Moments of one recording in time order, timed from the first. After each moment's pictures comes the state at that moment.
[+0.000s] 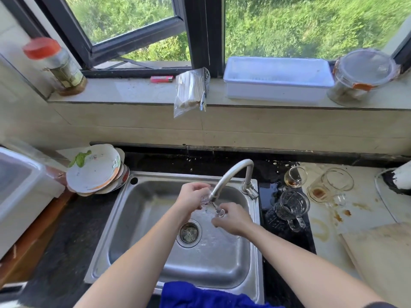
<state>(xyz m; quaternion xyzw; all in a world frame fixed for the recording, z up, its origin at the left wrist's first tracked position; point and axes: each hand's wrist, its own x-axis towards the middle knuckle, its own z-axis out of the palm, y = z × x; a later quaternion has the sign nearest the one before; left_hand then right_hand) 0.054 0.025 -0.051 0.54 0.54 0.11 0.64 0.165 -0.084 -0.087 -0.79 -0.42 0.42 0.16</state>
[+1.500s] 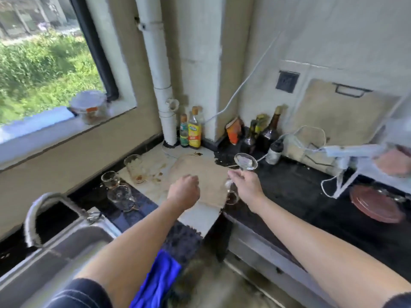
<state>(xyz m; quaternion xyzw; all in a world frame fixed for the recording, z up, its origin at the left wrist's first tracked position) 0.165 -0.343 0.038 0.98 -0.07 -0.04 0.16 0.154 -0.531 0.037 -0.80 0.11 -0.01 0.58</state>
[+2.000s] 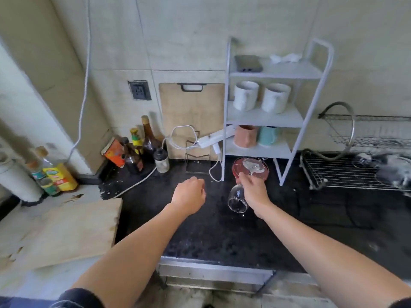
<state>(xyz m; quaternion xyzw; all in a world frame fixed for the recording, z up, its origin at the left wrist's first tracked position) 0.145 -0.709 0.038 0.92 -0.38 -0.04 0.12 0.037 -0.873 0.024 -0.71 0.36 -0.19 0.57</state>
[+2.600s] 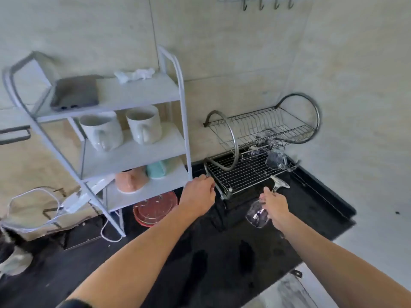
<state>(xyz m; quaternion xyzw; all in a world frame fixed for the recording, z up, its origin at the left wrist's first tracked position) 0.072 -1.056 0.048 0.75 -0.64 -0.07 0.18 -0.132 -1.162 -0.016 -0.43 0.67 -0.31 0.52</state>
